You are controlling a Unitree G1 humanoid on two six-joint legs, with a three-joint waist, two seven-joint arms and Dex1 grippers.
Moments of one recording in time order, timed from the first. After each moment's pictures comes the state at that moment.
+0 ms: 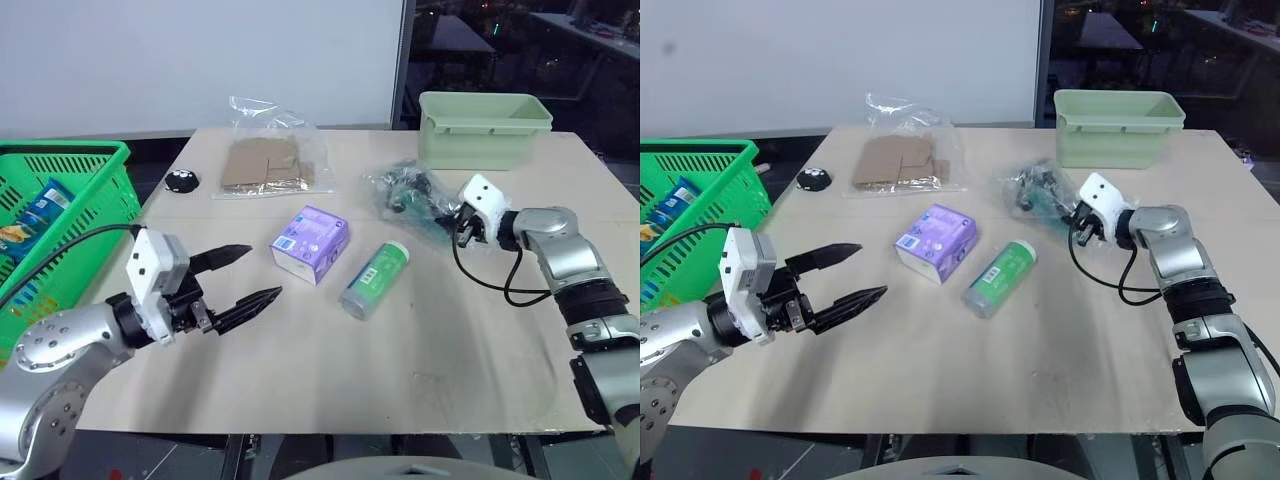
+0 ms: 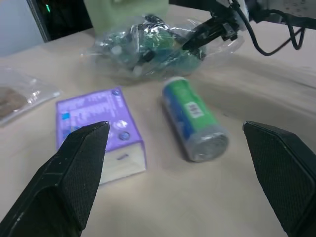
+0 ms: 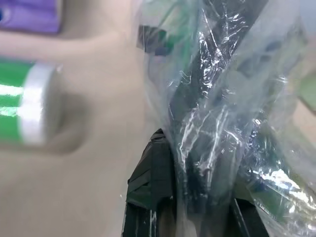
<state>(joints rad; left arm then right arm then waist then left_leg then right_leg) 0.17 0.83 0.45 -0.61 -0.81 0.56 -0.82 -0.70 -0.58 0.12 0.43 0.04 0.28 0.89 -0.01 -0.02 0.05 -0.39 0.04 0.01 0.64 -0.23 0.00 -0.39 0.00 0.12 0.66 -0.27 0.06</state>
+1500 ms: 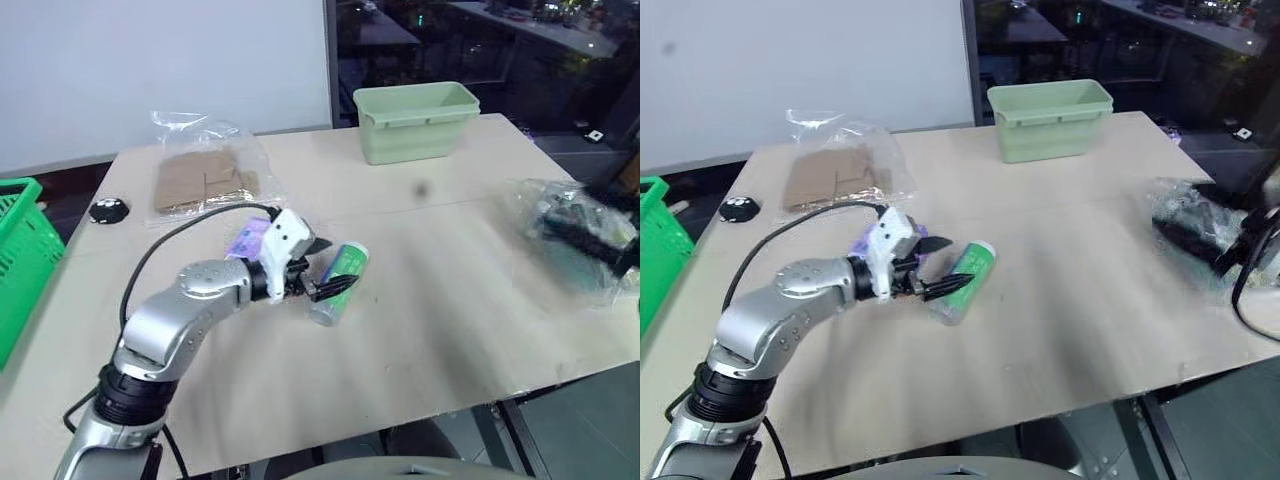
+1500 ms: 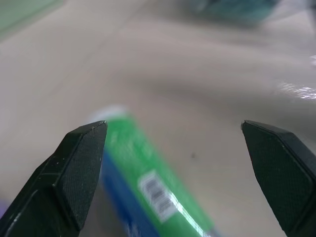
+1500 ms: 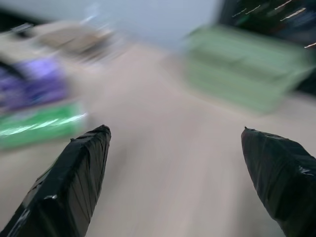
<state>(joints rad) -0.29 0.63 -0.10 -0.49 -0.56 0.90 -0.57 0.00 -0.87 -0.59 -0.43 0.69 0.74 0.96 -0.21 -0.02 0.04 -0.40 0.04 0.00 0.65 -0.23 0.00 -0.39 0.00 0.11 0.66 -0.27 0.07</state>
